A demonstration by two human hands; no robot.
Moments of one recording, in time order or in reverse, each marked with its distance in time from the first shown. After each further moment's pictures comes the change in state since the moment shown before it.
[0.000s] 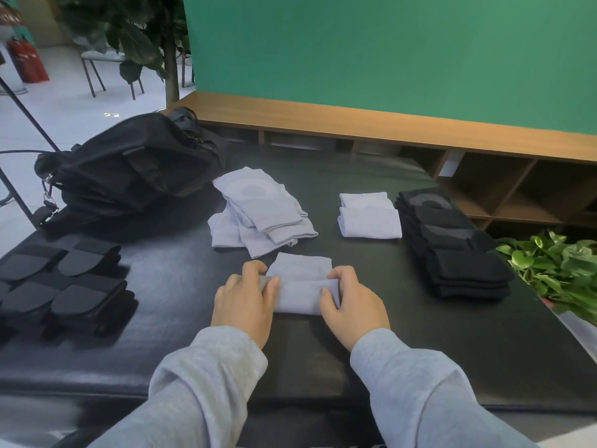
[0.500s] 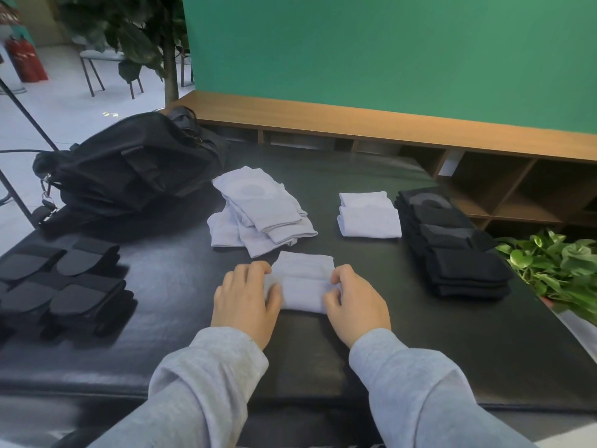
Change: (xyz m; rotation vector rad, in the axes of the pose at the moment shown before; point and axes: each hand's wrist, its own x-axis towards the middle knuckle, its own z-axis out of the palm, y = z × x) left_hand 0.002 -0.007 0.009 0.102 0.112 0.199; right_hand 0.006 0.004 0.005 -0.075 0.071 -0.003
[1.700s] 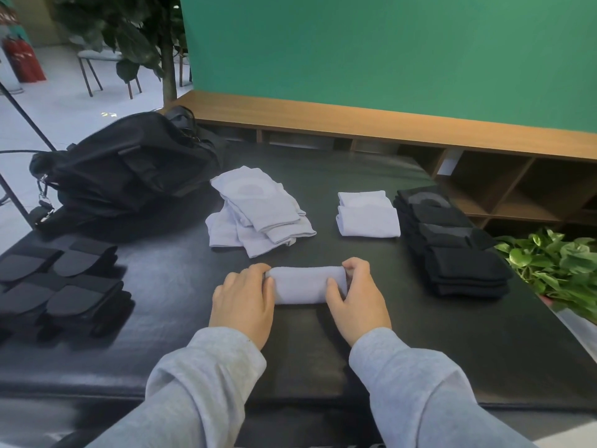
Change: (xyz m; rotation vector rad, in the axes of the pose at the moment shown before) left_hand 0.003 0.006 -0.008 0.026 -0.095 -0.051; right_hand 0.000 0.001 -0.004 0.310 0.013 0.167
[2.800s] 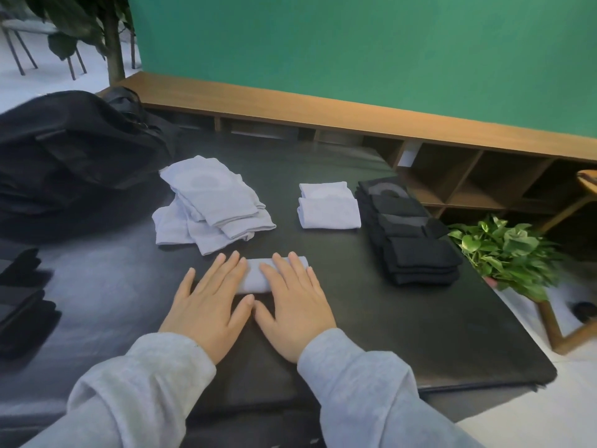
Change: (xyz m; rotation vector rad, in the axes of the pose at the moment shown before) left_hand 0.001 -0.005 0.009 0.209 -0.264 0.249; right_hand -0.007 0.007 0.026 -0.439 -0.135 -0.415
